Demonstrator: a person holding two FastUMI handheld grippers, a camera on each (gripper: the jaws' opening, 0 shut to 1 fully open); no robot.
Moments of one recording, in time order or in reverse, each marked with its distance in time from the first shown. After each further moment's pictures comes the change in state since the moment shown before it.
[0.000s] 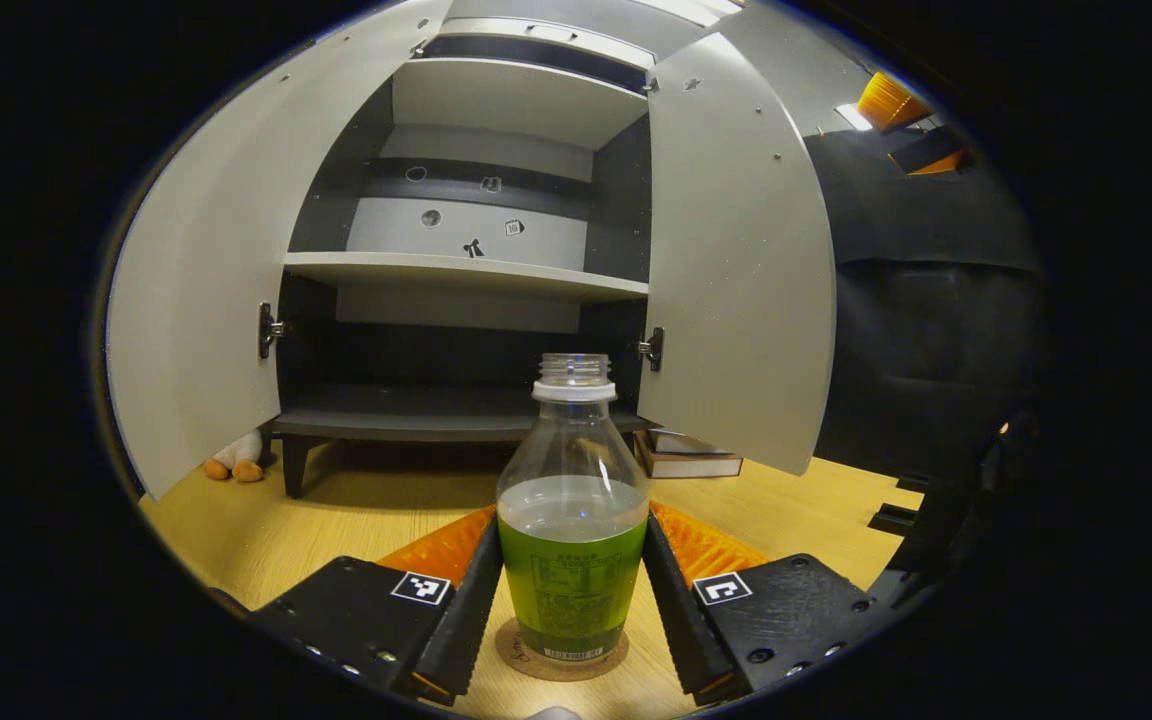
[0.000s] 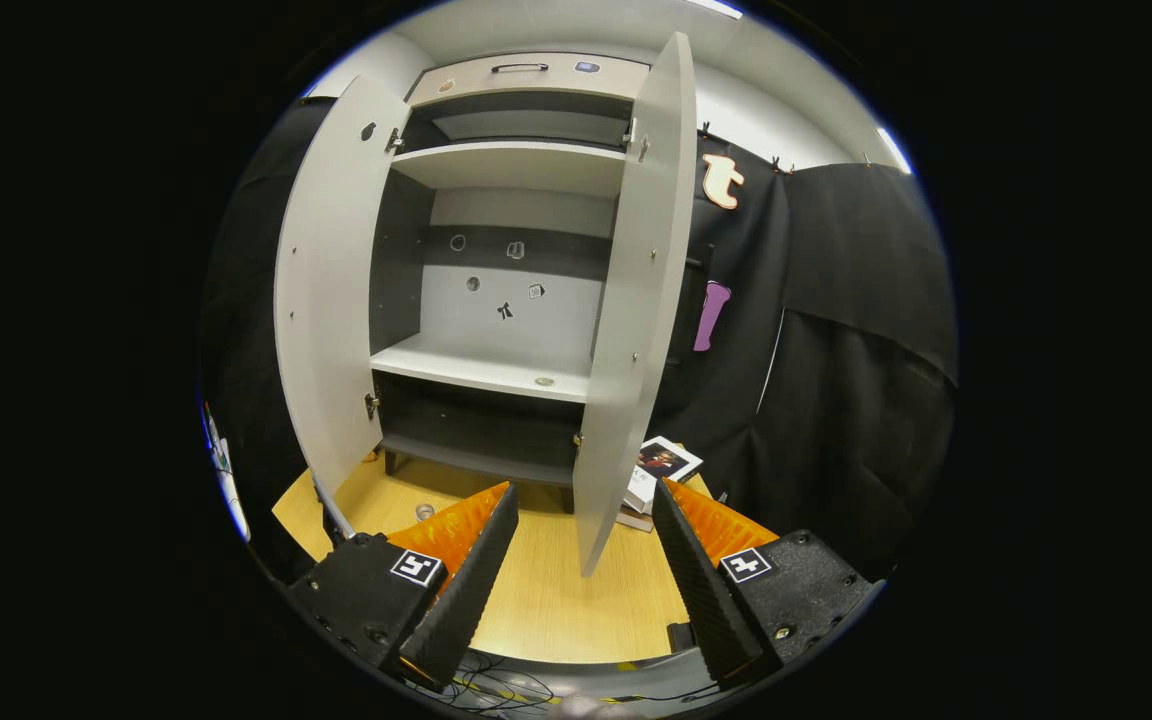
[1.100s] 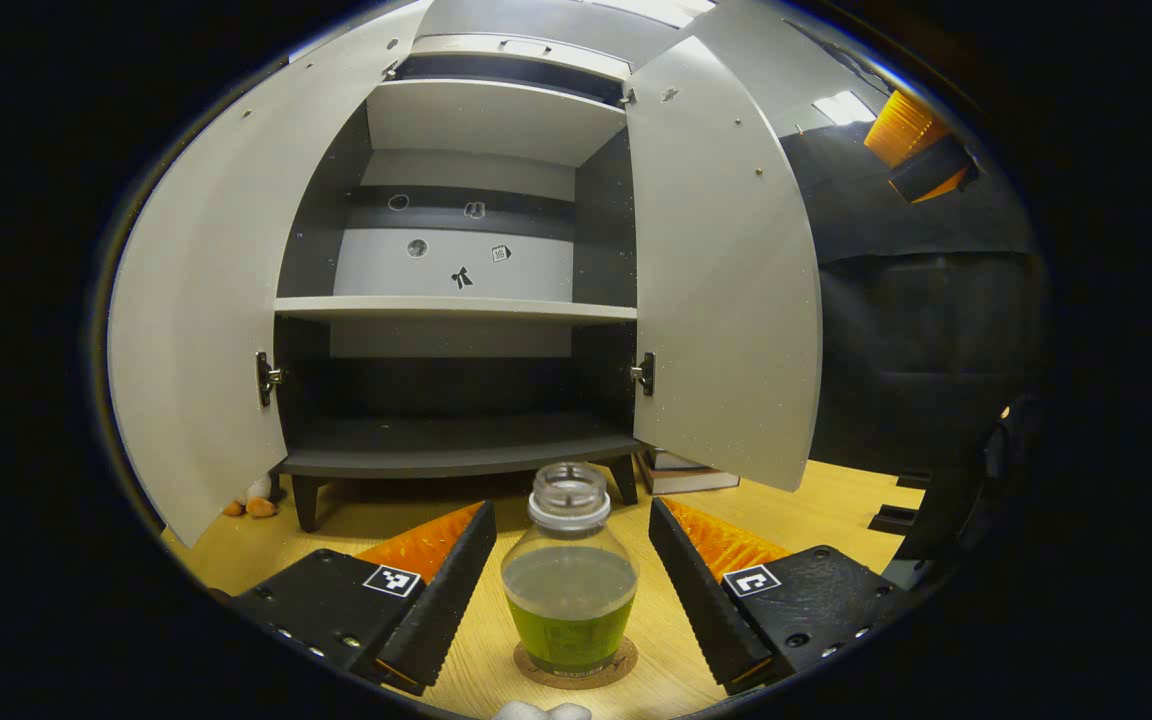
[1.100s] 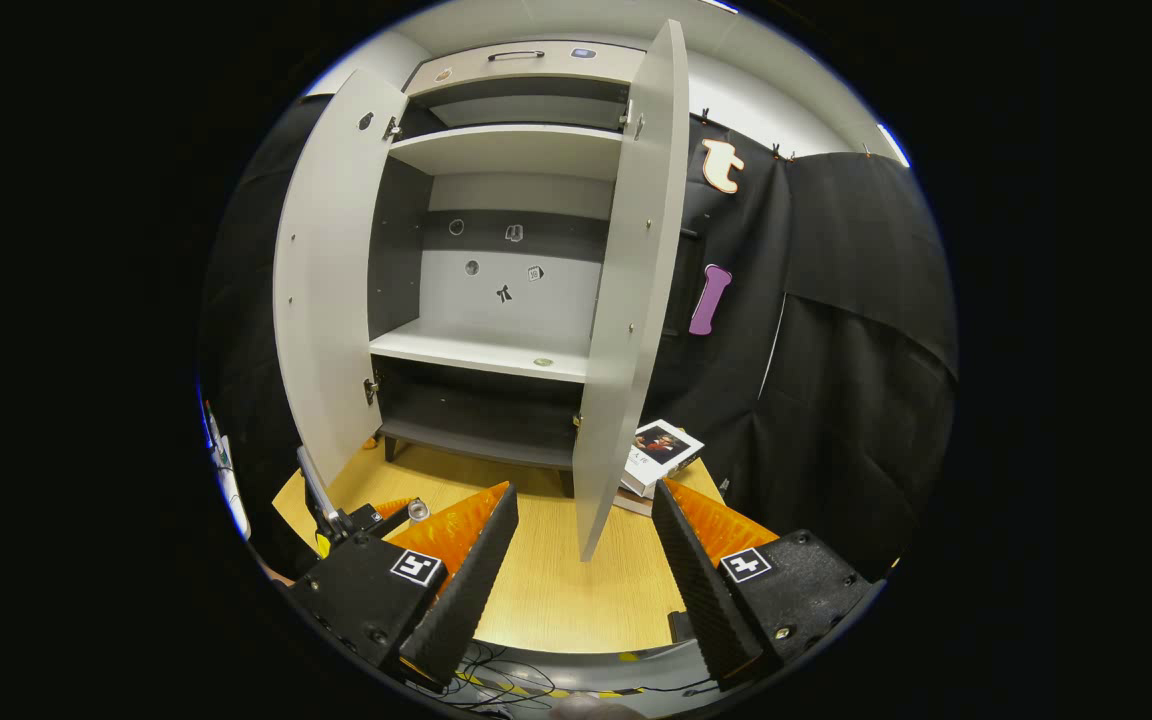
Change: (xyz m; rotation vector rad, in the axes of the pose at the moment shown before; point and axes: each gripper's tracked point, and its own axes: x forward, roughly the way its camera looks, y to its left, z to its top) left arm -0.006 0.003 0.045 0.060 -0.049 0.016; right arm -0.005 -0.007 -0.012 0.010 0.029 0.005
